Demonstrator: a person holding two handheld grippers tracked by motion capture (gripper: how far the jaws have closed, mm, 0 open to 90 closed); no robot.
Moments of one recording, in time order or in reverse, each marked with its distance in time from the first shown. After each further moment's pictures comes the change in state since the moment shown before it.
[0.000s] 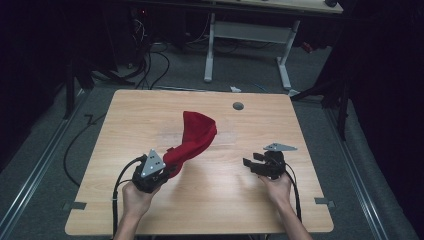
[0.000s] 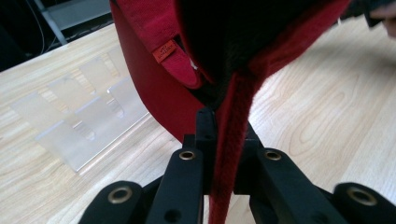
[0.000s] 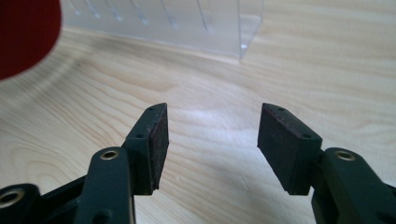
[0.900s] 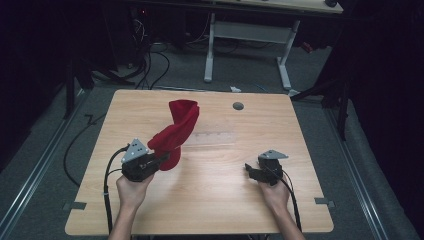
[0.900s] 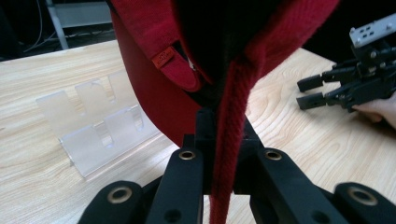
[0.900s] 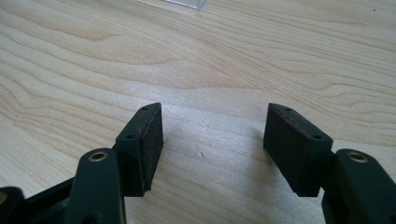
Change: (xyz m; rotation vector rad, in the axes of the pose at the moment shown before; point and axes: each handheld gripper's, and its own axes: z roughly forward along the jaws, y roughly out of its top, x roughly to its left) left arm 0.030 0.029 -0.004 -0.107 -0.010 -0.208; right arm 0.000 -0.024 0.019 0.046 -0.198 -0.101
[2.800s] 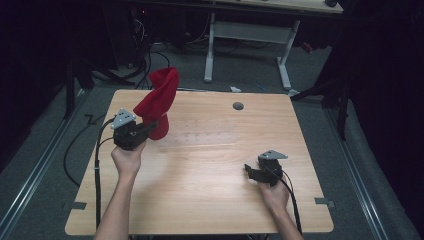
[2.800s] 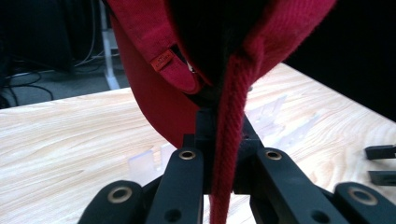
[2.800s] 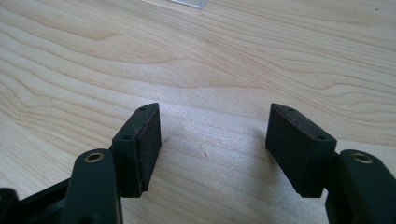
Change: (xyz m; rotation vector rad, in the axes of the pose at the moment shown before) left arm 0.042 0.060 0.045 -0.151 0.108 -0.003; right arm 0.001 0.000 0.000 0.001 0.001 -0.004
